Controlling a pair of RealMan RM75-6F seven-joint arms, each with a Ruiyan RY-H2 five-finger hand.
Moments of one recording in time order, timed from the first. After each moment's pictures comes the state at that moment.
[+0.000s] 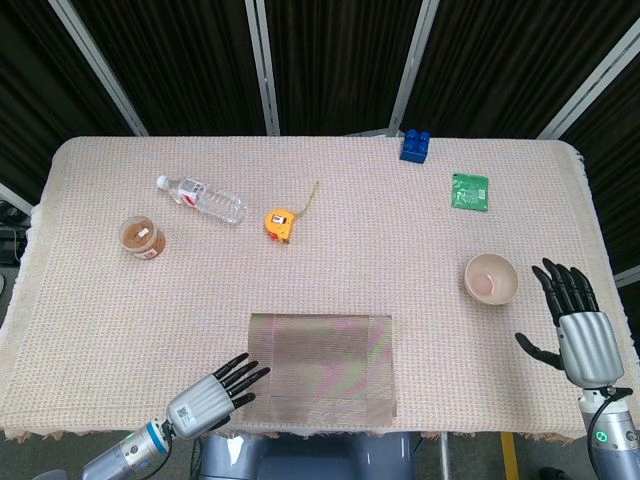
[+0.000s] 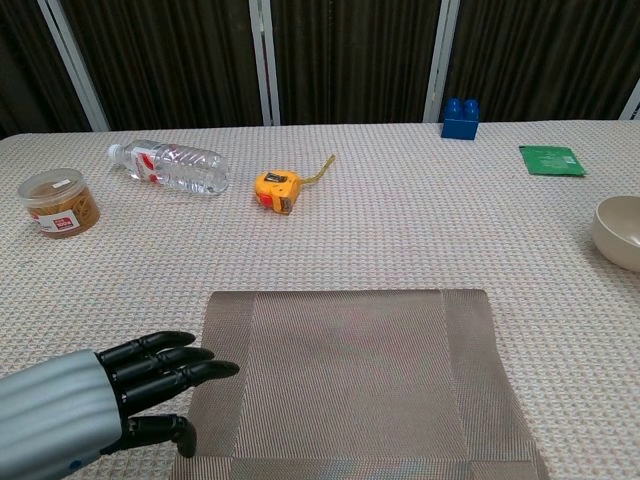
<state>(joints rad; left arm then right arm) -0.35 -1.61 0.19 -1.29 2.06 1.23 0.22 0.15 -1.18 0.08 -1.54 -1.59 1.57 0.09</state>
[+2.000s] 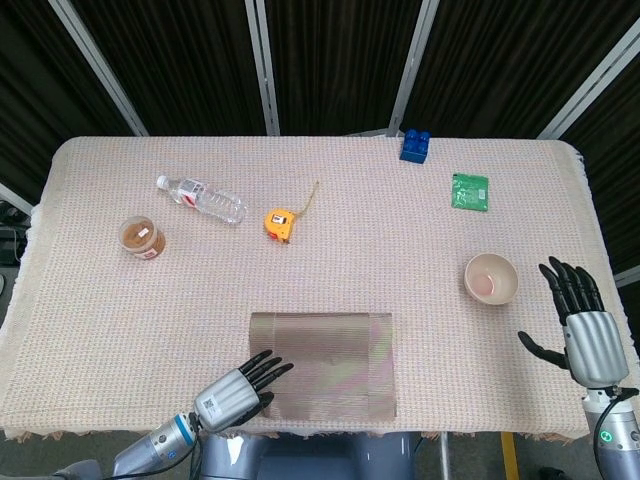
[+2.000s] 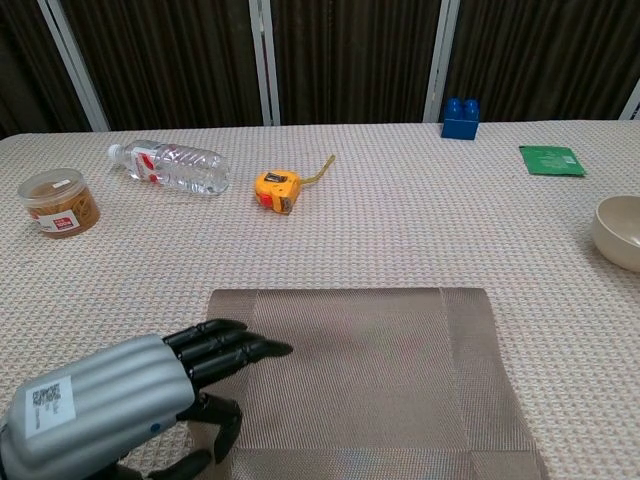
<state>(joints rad) -0.44 -1.70 0.18 -1.33 1.92 1.19 0.16 0.14 -1.18 0.10 -1.52 -1.58 1.58 0.15</state>
